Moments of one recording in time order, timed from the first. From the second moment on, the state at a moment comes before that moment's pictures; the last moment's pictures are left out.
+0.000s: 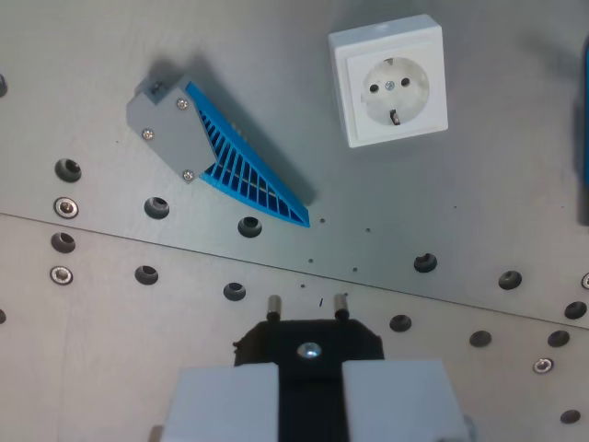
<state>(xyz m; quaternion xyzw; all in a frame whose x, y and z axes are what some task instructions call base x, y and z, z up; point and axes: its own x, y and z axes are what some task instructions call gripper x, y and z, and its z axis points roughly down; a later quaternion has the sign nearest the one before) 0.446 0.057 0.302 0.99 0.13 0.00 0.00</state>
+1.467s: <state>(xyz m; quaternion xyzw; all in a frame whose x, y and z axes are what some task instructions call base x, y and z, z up) 0.449 0.054 0.285 0.99 0.14 -0.01 0.00</state>
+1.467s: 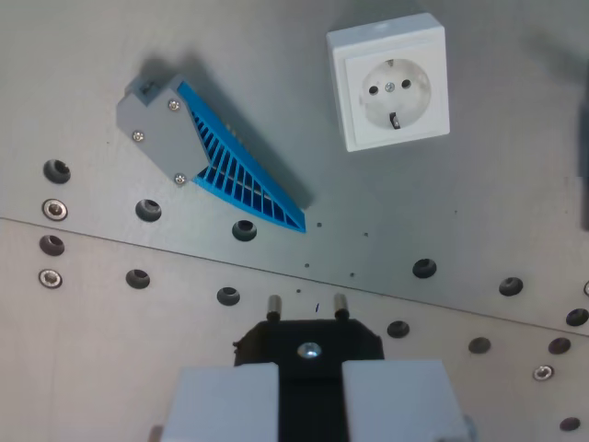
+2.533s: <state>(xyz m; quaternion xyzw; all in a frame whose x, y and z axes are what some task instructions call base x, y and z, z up) 0.458 0.036 0.224 0.99 0.16 -0.02 0.00</state>
